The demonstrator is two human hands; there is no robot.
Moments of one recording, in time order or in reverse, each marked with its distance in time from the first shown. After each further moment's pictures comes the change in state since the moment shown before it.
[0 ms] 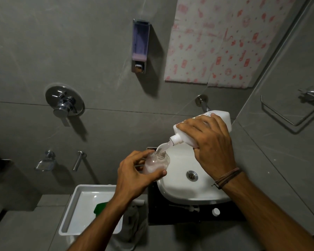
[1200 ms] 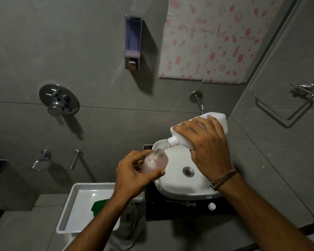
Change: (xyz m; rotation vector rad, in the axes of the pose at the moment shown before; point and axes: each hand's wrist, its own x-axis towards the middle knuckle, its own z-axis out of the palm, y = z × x) left_hand -0.011 0.006 0.009 0.027 -0.019 -0.013; right_hand -0.018 0.001 -0.004 0.015 -0.063 0.009
